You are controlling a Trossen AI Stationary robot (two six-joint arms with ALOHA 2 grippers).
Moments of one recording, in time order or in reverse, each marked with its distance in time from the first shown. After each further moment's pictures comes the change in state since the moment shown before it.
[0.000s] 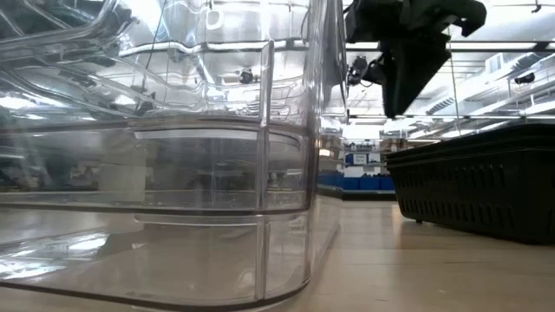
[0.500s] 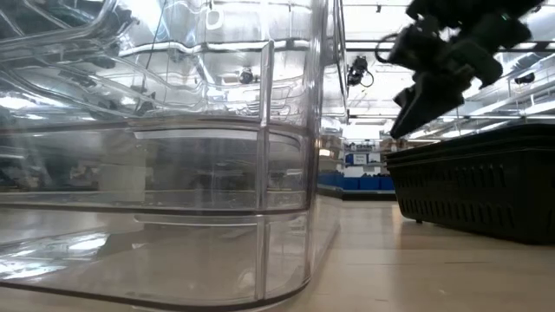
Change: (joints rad) left arm 0.000 0.000 0.000 -0.003 0.000 -0.045; right arm -0.079 -0.409 -0.606 0.651 0.078 0.011
